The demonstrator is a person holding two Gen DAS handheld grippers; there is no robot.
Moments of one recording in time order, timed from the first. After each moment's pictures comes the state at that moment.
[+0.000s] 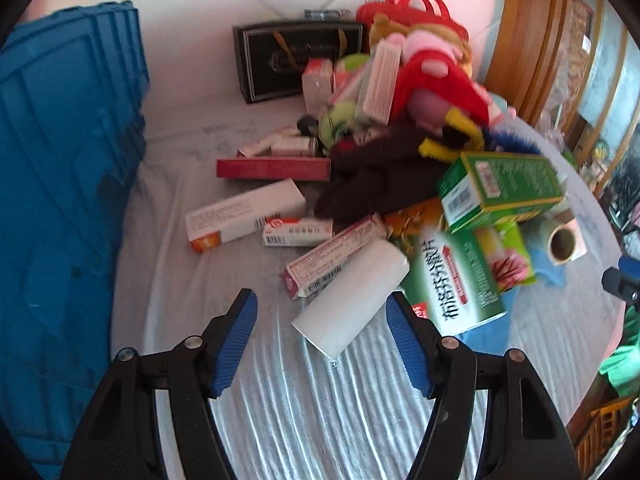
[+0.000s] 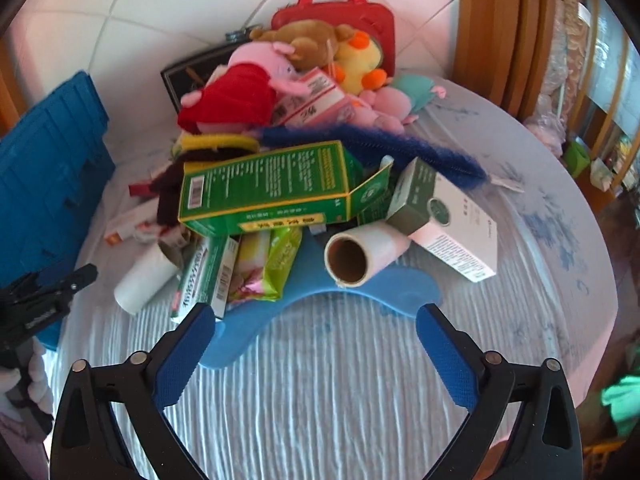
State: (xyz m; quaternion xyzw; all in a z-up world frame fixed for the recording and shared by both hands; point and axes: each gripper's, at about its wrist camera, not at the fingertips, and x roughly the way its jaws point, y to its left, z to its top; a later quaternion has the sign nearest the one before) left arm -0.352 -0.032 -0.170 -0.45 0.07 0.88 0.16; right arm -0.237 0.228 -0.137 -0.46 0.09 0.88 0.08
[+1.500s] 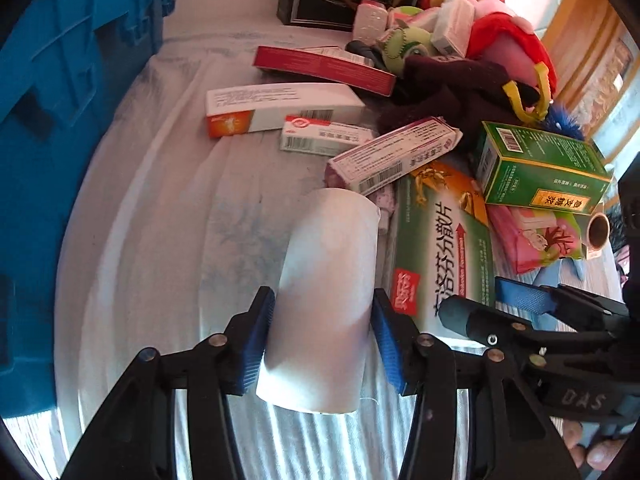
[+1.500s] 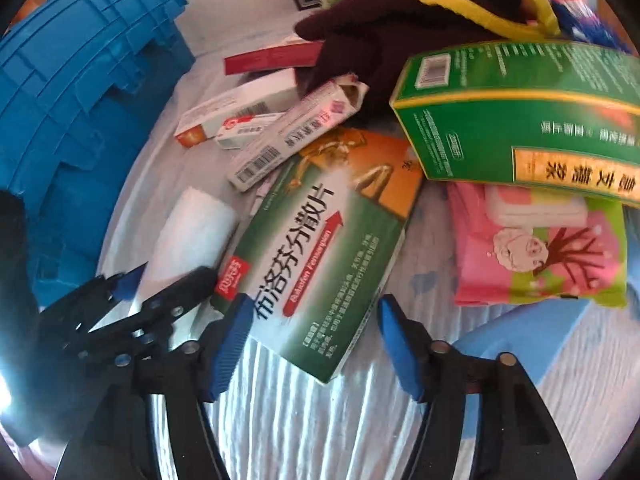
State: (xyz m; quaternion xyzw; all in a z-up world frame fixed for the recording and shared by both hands) left arm -0.344 -0.088 -0.248 -0.52 -0.03 0.84 0.13; right arm -0.323 0.079 -0.251 -0.56 0.11 0.82 -0.08
